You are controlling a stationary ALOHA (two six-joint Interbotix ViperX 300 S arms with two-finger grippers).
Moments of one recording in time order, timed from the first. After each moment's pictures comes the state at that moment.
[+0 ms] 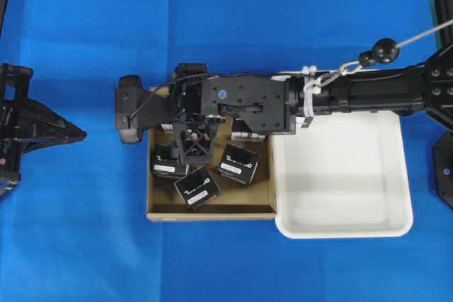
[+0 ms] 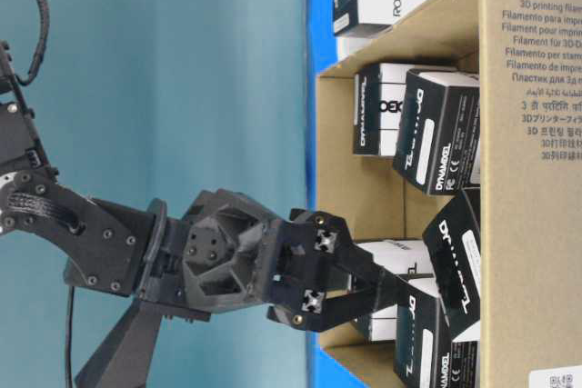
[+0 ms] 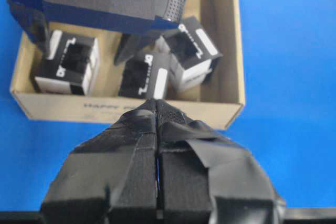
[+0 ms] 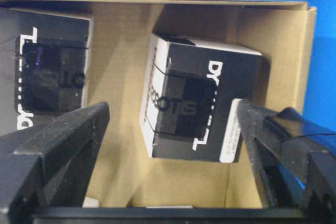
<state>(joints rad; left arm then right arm) 0.00 -0.94 1.03 0.01 0.40 -0.11 -0.08 0.51 -0.15 -0.15 0.86 -0.09</state>
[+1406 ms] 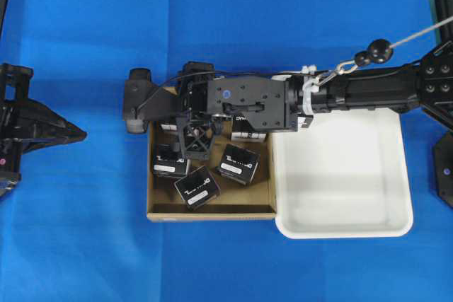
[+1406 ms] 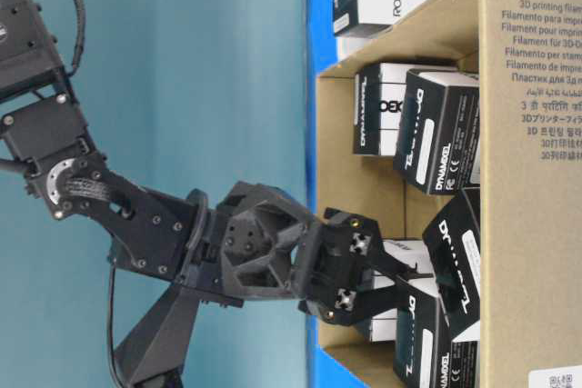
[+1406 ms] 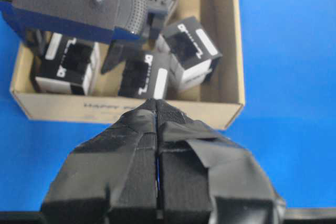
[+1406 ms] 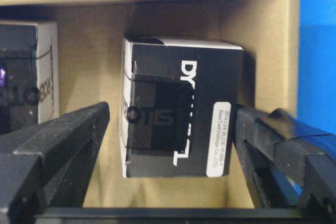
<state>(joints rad) 0.00 -0.94 1.03 0.01 0.40 -0.11 -0.10 0.53 -0.09 -0.18 0.75 0.01</state>
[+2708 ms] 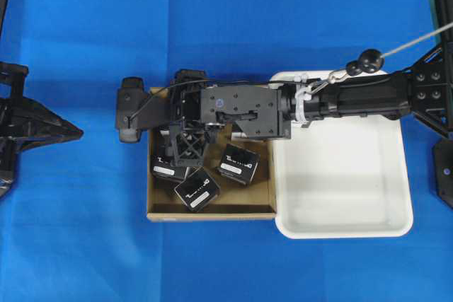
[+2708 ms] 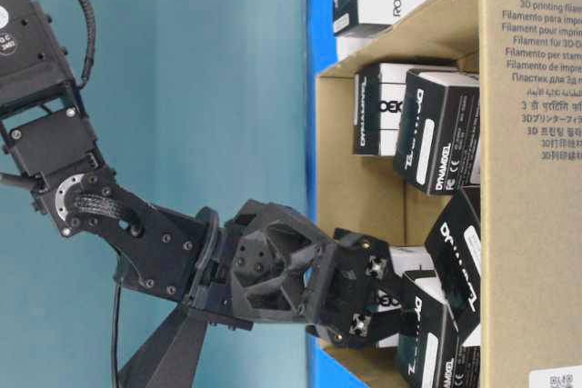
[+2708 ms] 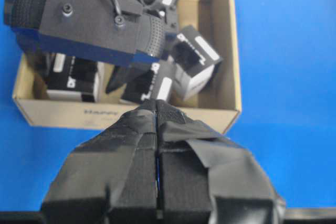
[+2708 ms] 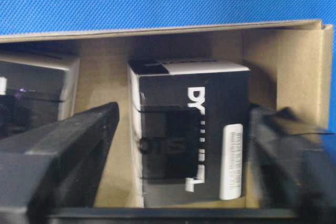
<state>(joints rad) 0.00 -0.97 1.03 0.01 0.40 -0.12 -0.07 0.56 -0.13 -0.18 0.75 0.01</state>
